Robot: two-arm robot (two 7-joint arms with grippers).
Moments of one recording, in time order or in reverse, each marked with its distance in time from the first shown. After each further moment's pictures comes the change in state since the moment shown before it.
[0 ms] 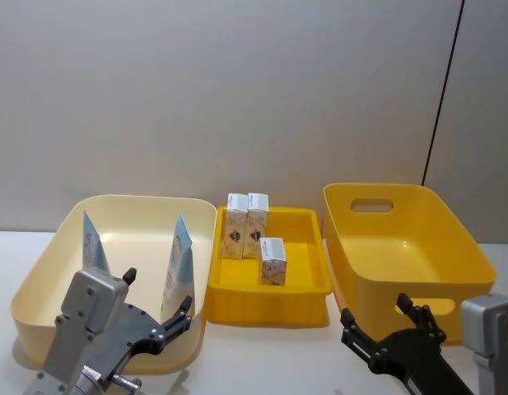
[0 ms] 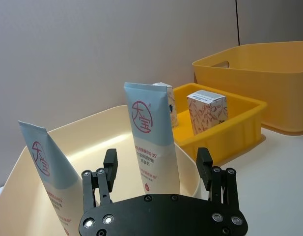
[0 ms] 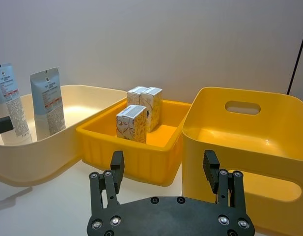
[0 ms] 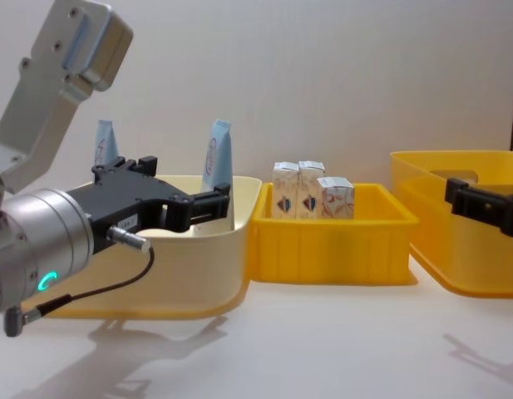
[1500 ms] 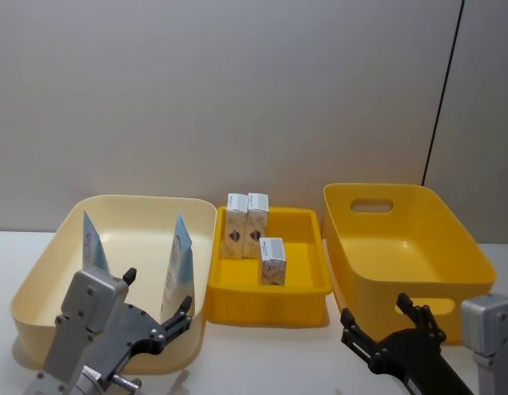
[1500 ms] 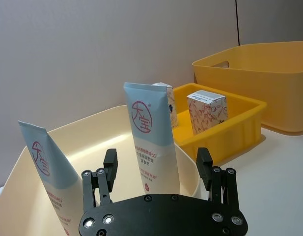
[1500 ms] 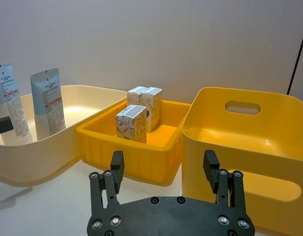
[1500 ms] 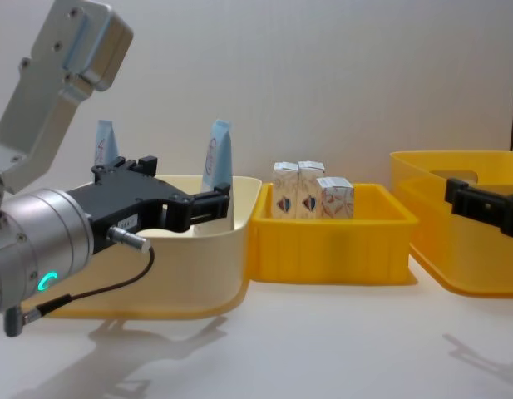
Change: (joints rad) left arm 0.000 0.000 0.000 0.000 0.000 0.000 0.000; right arm 0.000 0.000 0.000 0.000 0.000 0.000 0.000
